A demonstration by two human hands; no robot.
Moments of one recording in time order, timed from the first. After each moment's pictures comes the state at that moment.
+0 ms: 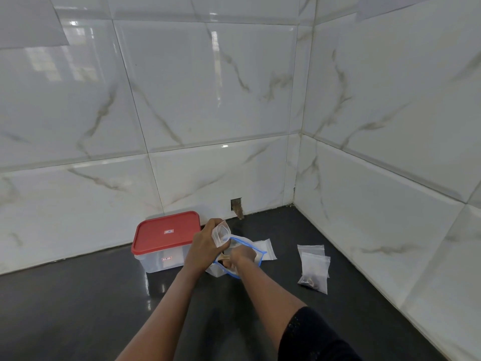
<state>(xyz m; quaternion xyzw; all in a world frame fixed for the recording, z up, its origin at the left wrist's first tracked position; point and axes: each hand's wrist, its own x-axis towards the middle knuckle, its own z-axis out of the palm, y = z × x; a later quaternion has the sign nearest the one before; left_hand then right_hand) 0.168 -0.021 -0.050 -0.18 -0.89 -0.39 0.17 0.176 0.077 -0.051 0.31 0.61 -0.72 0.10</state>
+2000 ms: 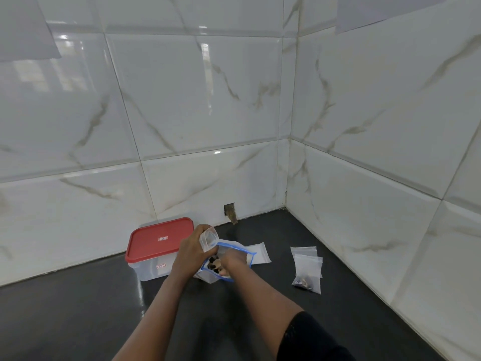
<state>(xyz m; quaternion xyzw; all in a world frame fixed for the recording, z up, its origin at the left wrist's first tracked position) 0.175 -0.034 -0.042 -0.18 -0.90 -0.37 0.16 0.163 0.071 -0.069 0.29 0.69 -0.65 0.10</state>
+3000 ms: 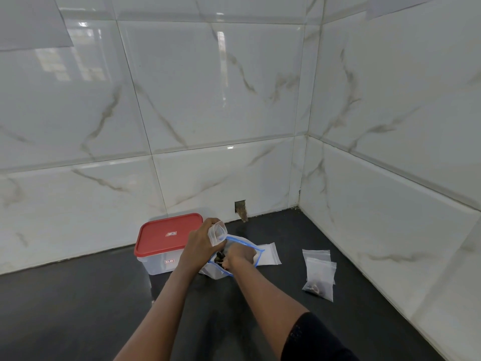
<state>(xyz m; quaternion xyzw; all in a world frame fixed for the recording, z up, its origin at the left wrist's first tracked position) 0.160 -0.034 -0.038 -0.16 -0.91 -0.36 0.16 0.150 0.056 -0.059 0.35 0.55 -0.75 0.06</state>
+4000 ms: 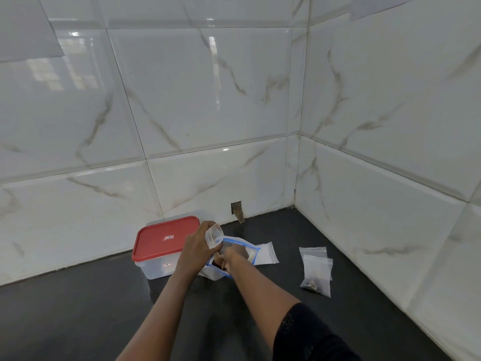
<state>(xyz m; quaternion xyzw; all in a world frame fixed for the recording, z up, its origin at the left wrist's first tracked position) 0.168 -0.032 -0.035 -0.16 -0.91 -0.35 0.17 0.162 0.060 -0.046 0.35 0.46 -0.81 0.10</state>
